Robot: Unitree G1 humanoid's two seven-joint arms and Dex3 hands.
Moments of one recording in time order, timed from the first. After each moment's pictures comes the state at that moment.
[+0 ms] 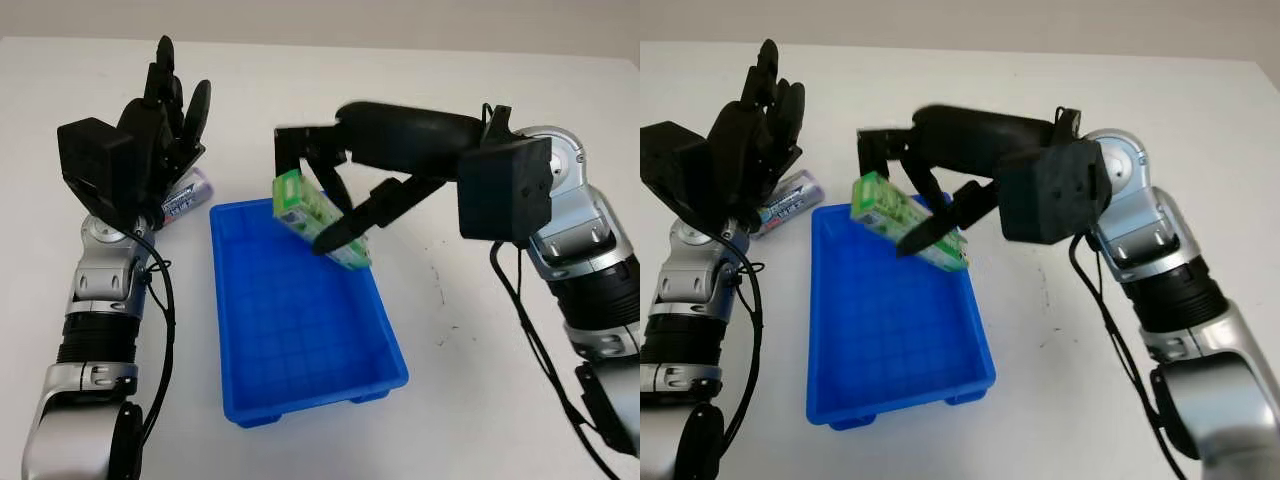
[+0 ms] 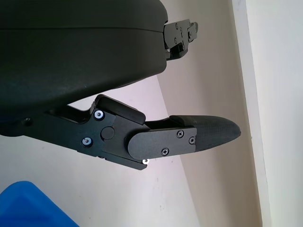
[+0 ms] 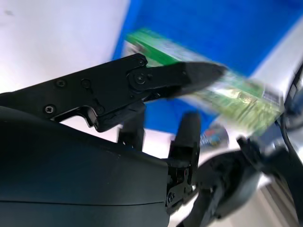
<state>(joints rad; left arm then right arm) -0.68 0.33 0.16 0.38 -0.07 0.02 -0.16 -0.92 -0.62 0.31 0.09 -0.10 -0.16 0.96</state>
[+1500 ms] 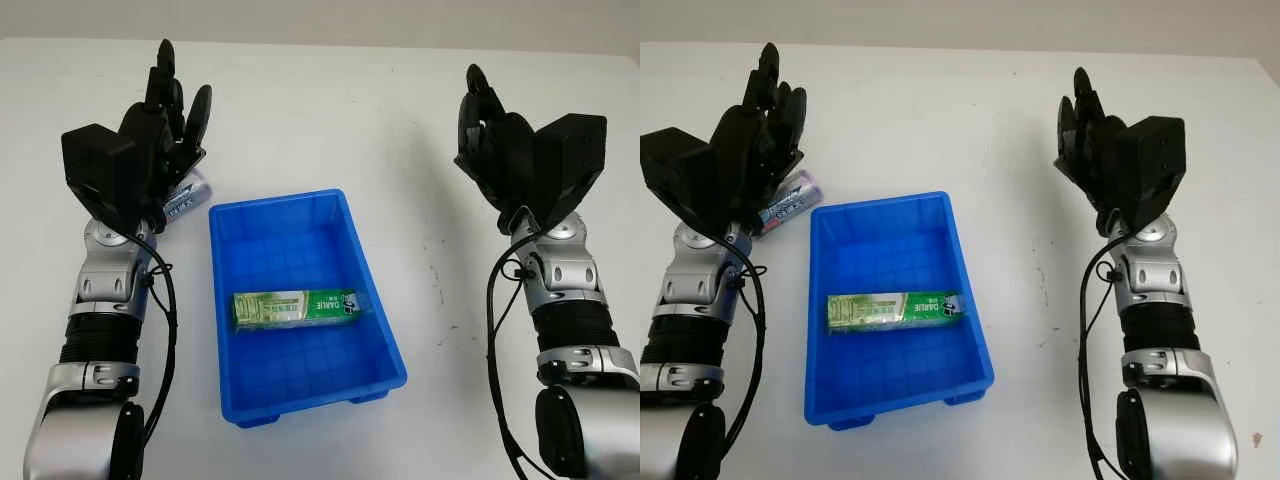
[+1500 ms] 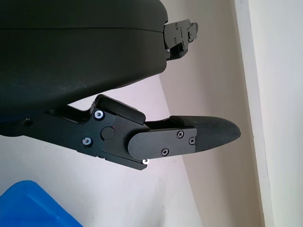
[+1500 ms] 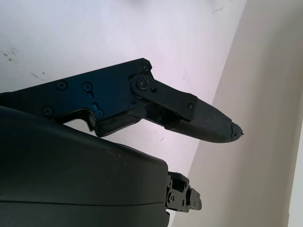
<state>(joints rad) -0.68 0.33 0.16 0.42 -0.07 -0.01 -0.17 -0.72 -0.38 -0.16 0.57 0.10 0.05 0.24</state>
